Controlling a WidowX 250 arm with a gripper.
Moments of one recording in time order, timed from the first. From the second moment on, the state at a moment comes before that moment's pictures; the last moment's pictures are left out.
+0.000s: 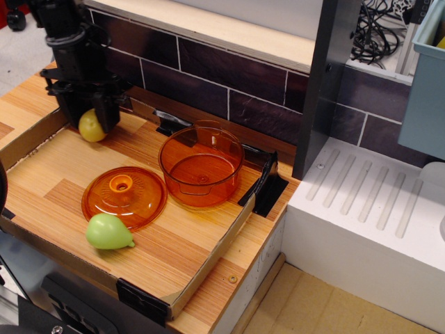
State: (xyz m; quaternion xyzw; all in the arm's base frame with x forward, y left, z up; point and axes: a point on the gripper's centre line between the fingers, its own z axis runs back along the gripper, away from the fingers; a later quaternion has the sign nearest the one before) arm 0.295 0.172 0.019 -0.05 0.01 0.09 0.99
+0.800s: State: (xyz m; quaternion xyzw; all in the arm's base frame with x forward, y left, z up) arm 0.285 0.104 0.110 -0.11 -0.01 0.10 0.99
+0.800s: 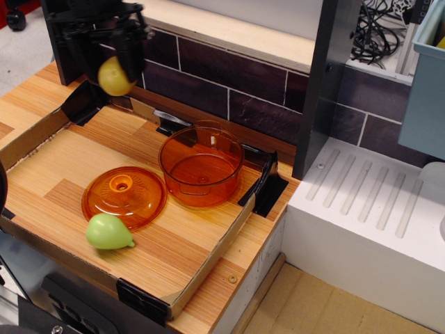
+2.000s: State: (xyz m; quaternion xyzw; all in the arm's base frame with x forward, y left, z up) arm 0.282 0.039 0.089 -0.07 0.04 0.09 0.99
